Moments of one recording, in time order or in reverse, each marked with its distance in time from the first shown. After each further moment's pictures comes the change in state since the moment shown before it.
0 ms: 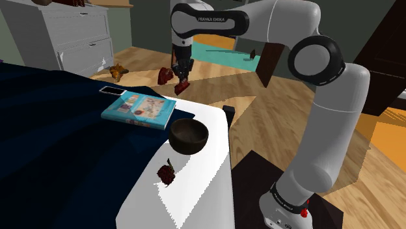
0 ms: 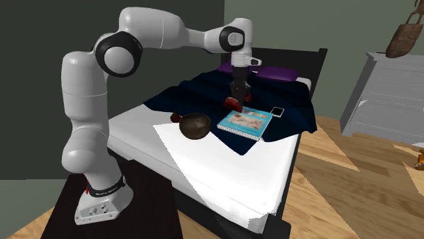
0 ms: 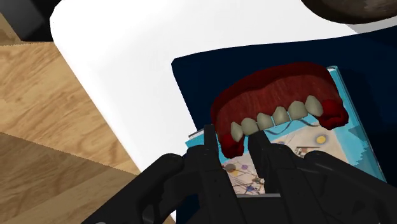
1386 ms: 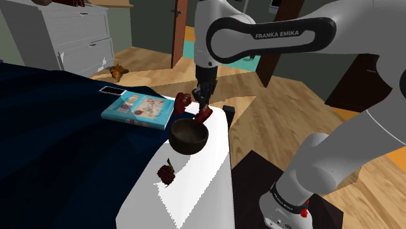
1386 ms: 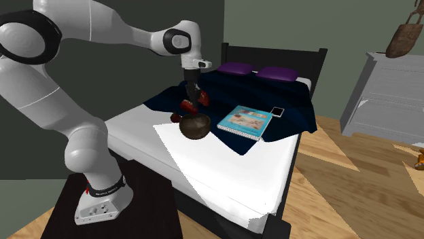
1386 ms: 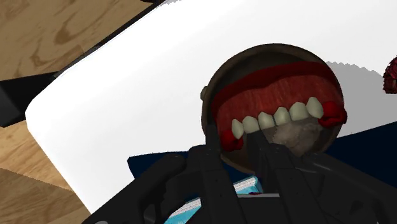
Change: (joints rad) arm 0.082 -0.600 0.081 -0.717 0.113 0.107 0.144
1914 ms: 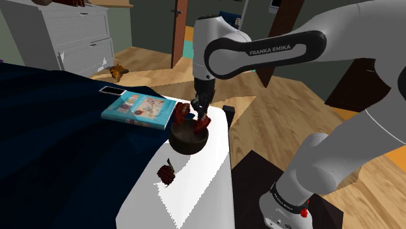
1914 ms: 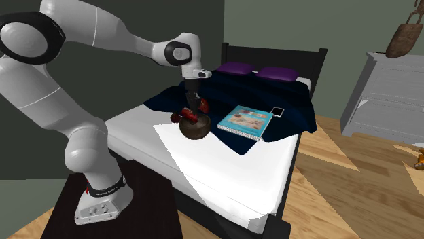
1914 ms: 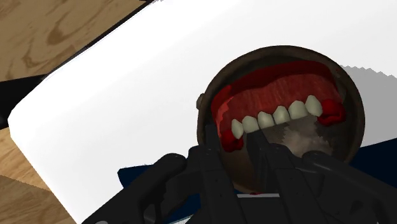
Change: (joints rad) arm 0.001 0.011 0.004 -0.097 -0.002 0.107 0.012
